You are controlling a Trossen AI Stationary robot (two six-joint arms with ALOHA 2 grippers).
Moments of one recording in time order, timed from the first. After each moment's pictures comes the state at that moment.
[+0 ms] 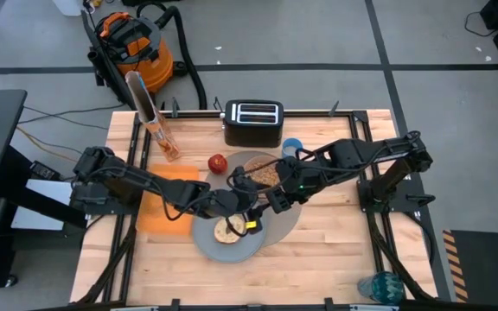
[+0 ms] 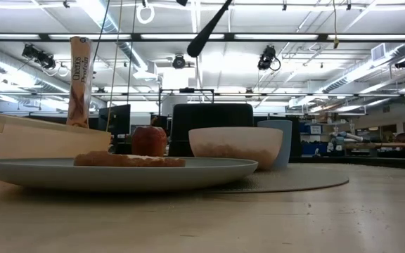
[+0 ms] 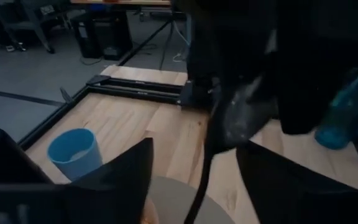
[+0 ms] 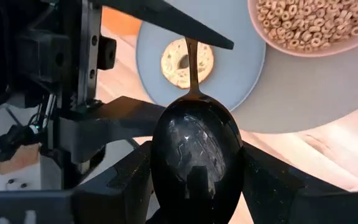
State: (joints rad) left arm -0.32 1.67 1.33 0.01 -0.60 -0.18; right arm 0.28 1.66 1.92 -1.25 0.01 1.33
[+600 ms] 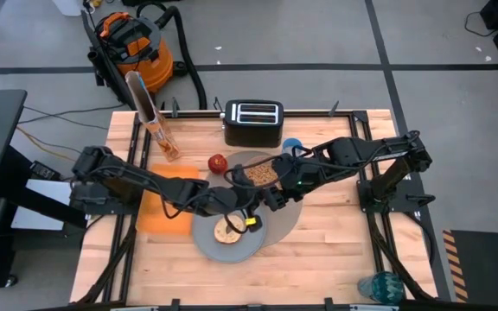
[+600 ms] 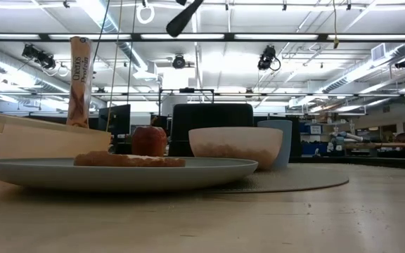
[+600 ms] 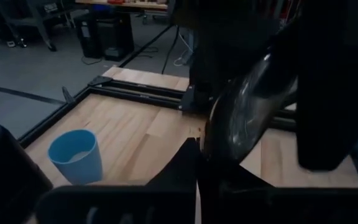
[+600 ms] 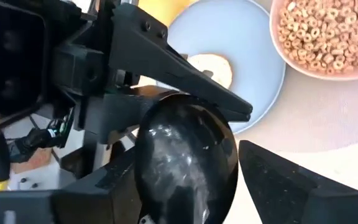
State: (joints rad) left arm -0.31 1.66 1.33 0.02 -0.60 -0.22; right arm 0.25 1.67 1.92 -1.18 0.02 1.28
